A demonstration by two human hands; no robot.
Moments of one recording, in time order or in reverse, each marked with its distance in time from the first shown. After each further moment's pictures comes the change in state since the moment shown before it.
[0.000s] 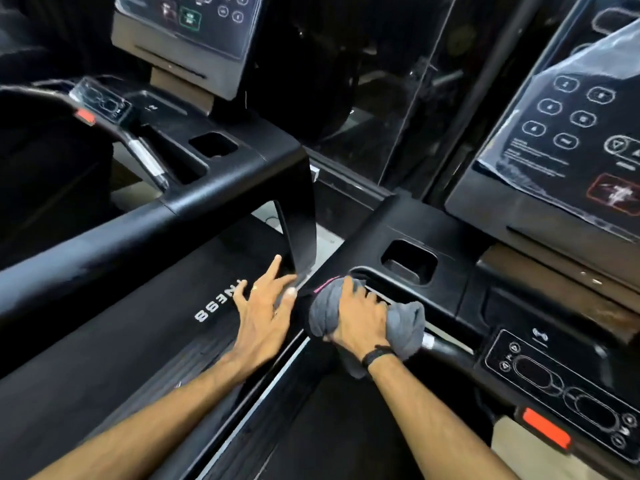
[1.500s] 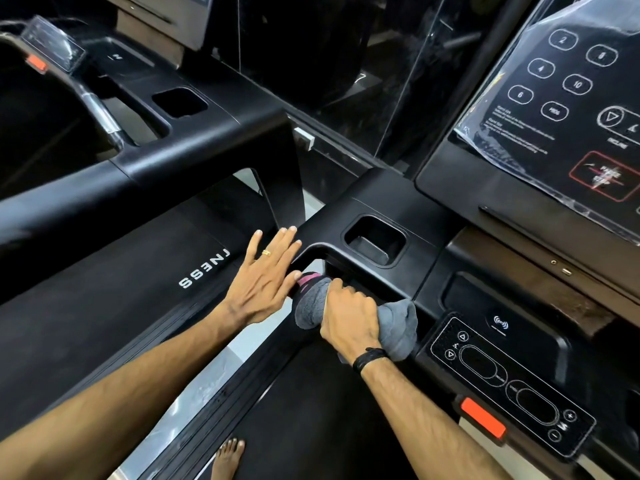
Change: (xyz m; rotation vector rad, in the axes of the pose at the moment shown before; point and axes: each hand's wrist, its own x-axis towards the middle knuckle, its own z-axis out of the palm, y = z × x) left_hand 0.033 0.016 0.078 0.745 -0.223 0.431; right_hand -0.016 0.075 0.007 -0.075 0.006 -0.066
